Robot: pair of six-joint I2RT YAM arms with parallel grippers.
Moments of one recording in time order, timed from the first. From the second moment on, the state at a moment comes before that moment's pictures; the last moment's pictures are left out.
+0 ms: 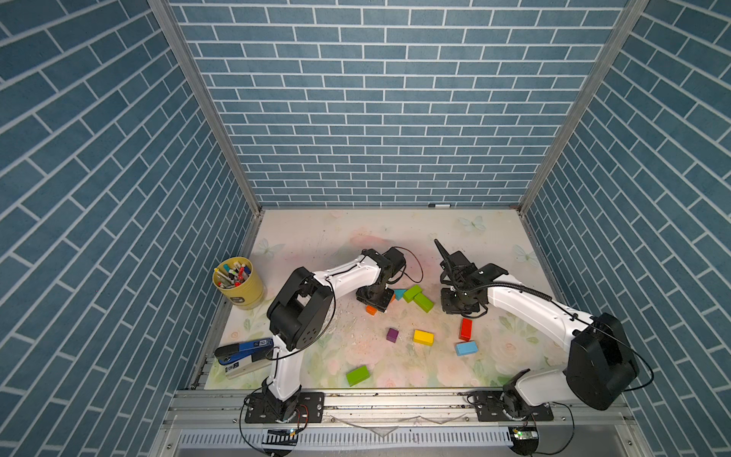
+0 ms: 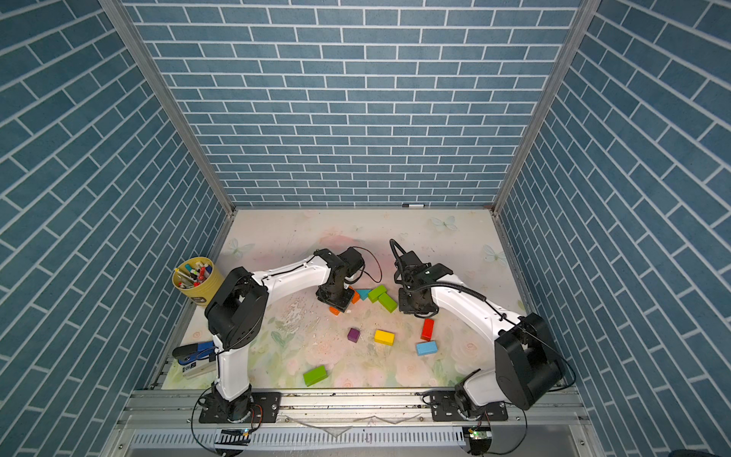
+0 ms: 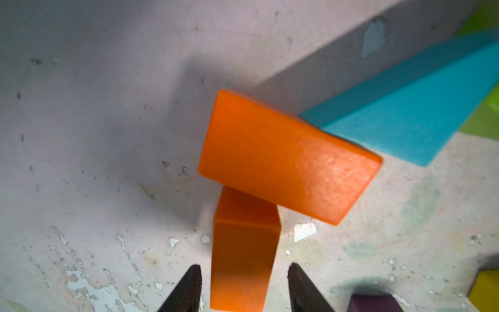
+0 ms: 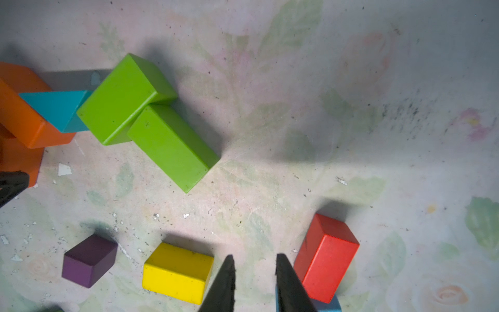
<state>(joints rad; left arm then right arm) -0.74 1.98 1.44 -1.00 -0.06 -0.27 0.62 1.43 1.00 -0.90 0.02 0.56</state>
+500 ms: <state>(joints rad) -0.74 1.73 1.28 -1.00 -0.02 -0.44 0.62 1.42 0.99 -0.90 0.02 0.56</state>
